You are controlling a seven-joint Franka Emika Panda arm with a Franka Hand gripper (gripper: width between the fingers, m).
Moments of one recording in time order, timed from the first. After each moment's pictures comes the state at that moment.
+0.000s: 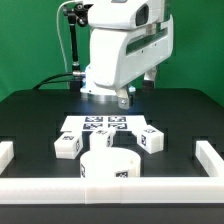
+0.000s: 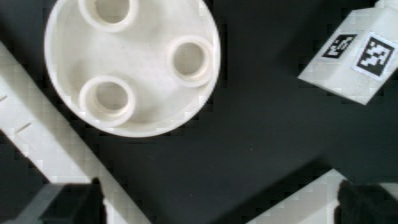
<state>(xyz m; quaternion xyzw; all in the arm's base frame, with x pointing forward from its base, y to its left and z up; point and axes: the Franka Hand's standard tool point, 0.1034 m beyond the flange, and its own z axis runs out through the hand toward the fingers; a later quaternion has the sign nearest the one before) 0.592 0.014 0.129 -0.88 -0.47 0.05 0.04</state>
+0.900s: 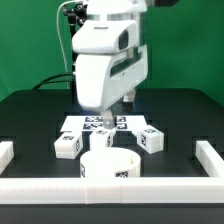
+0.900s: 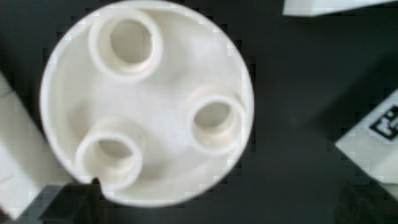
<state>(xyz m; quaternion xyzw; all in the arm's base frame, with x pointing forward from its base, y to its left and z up) 0.574 -0.019 0.080 -0.85 -0.52 0.01 0.03</state>
